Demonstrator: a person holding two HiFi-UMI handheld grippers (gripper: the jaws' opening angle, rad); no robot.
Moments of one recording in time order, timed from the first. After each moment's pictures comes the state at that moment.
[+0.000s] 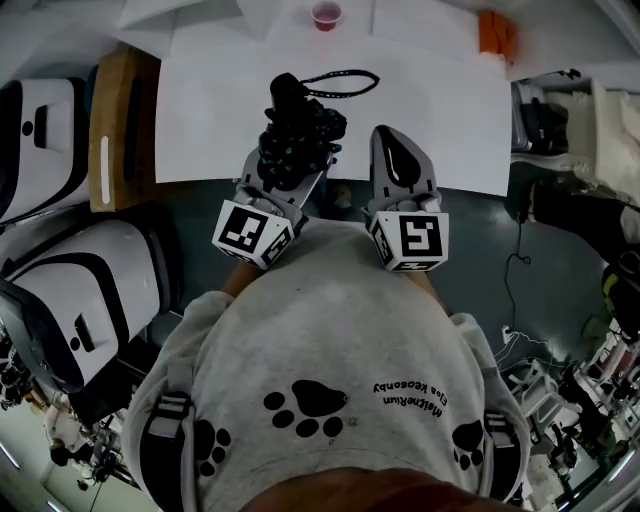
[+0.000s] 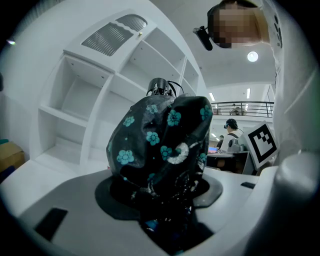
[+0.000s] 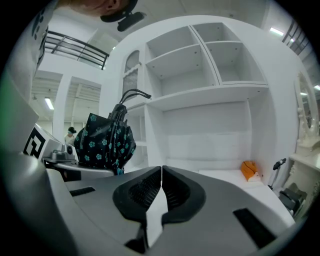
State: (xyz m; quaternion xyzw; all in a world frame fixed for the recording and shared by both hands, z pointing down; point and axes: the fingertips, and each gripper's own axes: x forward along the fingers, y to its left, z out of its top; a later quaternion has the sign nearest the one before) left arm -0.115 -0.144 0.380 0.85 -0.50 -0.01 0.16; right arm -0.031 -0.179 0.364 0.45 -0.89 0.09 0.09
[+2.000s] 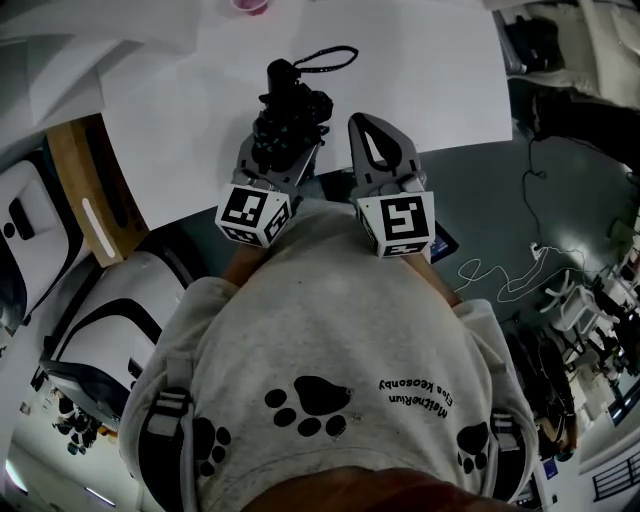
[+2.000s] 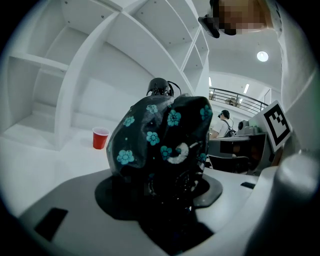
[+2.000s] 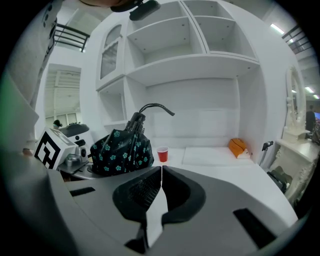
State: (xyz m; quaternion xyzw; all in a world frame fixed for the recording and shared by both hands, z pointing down) left arm -0.082 -0.224 0.503 0.87 -0.40 0.10 0.26; right arm -0.013 -0.233 0.457 0.50 -0.83 0.17 0.17
